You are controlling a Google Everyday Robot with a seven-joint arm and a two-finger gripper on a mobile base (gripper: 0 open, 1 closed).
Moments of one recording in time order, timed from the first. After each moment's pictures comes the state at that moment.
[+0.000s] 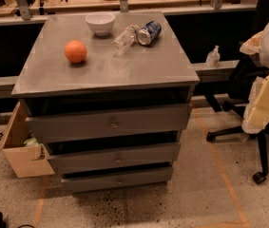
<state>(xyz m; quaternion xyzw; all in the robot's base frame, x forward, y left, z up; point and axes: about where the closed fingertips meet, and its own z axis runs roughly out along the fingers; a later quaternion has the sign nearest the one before) 0.438 -0.217 0.976 -0.60 0.78 -0.03 0.16</state>
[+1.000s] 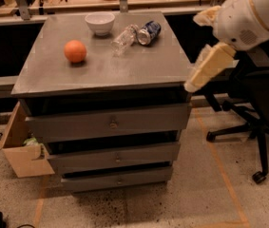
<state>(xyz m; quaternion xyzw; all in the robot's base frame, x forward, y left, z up) 0.532 -0.129 0.993 -0.62 0.70 0.06 0.35</state>
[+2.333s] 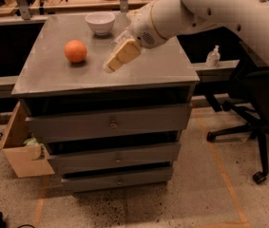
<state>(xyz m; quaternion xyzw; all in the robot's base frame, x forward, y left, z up) 0.640 0.040 0.971 -0.57 0.67 0.15 0.46</state>
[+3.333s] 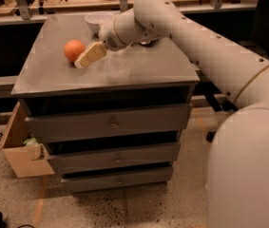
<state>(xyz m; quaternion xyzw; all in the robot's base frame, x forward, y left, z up) 0.740 0.130 0.911 -0.54 0.67 0.21 0.46</state>
